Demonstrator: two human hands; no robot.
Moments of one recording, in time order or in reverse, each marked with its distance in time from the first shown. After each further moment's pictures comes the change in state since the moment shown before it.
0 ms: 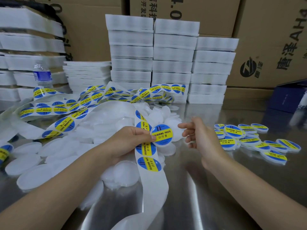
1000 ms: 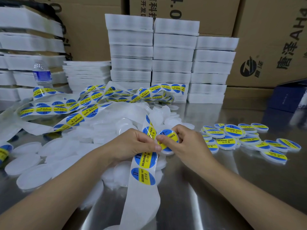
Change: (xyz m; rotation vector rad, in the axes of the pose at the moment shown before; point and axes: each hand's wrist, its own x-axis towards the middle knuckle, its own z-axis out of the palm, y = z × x) left_hand -0.005 0.000 0.002 0.171 -0.163 0.124; right_hand -0.010 0.022 0.009 -0.550 -0.136 -0.484
